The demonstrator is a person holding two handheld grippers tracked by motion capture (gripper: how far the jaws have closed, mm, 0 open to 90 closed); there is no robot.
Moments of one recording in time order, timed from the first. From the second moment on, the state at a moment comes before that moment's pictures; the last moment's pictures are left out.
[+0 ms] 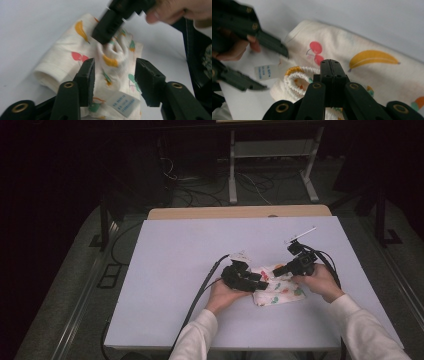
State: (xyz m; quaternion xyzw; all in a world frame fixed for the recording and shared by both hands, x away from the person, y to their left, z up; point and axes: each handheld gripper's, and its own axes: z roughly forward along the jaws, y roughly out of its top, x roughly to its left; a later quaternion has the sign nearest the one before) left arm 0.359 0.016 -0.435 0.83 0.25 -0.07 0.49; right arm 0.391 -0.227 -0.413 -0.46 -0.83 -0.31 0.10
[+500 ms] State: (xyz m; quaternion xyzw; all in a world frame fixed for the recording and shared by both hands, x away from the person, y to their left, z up) left arm 0.366 0.023 -0.432 0.80 0.31 -0.06 0.50; right arm 0.349 -0.234 -0.414 -0.44 -0.83 -0.32 0.10
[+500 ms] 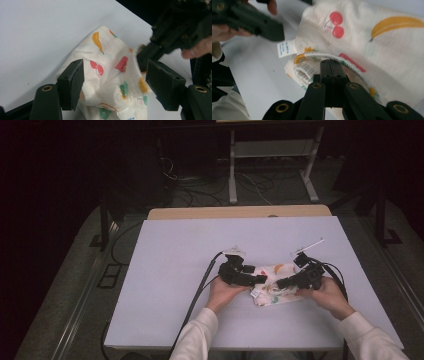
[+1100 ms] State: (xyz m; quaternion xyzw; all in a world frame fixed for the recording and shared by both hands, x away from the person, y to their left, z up) left arm 0.369 0.022 -0.434 0.79 0.33 -0.05 0.51; right arm 0.308 -0.222 -0.431 -0.43 -0.84 -0.32 0.05
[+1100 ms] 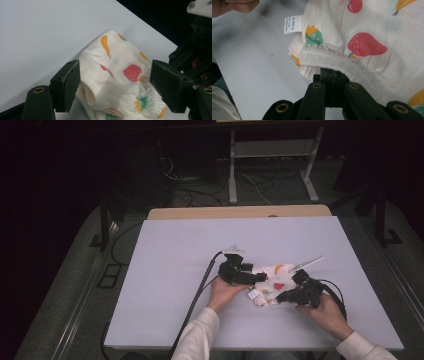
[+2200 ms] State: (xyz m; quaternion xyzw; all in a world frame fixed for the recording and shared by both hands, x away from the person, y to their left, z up) left arm 0.379 0.032 -0.431 0.78 0.36 -0.04 0.50; right arm 0.303 -0.246 -0.382 -0.40 -0.83 -0.39 0.03
